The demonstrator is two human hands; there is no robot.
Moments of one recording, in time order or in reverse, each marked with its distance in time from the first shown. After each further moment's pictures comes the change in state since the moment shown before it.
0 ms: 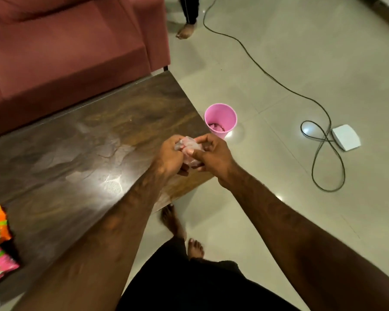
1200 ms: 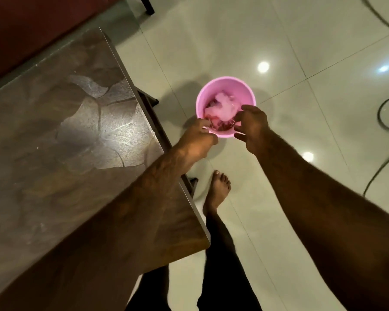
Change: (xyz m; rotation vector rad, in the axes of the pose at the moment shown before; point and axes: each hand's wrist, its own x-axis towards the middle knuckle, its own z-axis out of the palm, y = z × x) left_hand 0.454 0.005 0.205 0.074 -0.076 -0.475; right_hand 0.529 0.120 -0.183 0.242 0.181 0.595
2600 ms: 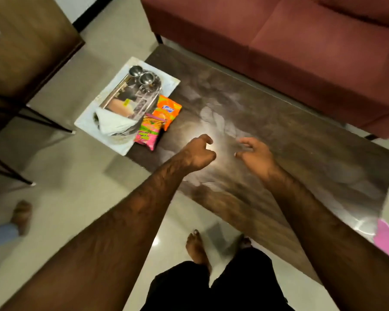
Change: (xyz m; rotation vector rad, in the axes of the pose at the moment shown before) left_hand -0.443 -0.479 -0.428 -0.367 0.672 0.059; right_hand -0.530 0.322 0.430 -1.249 -0.634 -0.817
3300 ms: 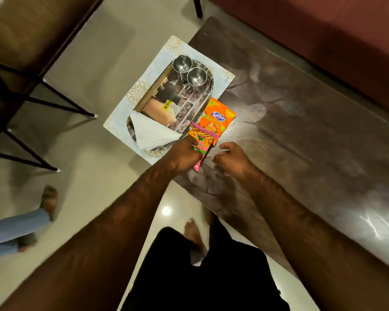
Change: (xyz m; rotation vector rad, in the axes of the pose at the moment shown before) left_hand 0.133 -0.134 -0.179 -0.145 0.024 -0.256; right_hand 0.139 -0.104 0.244 0.031 -0.310 0.251
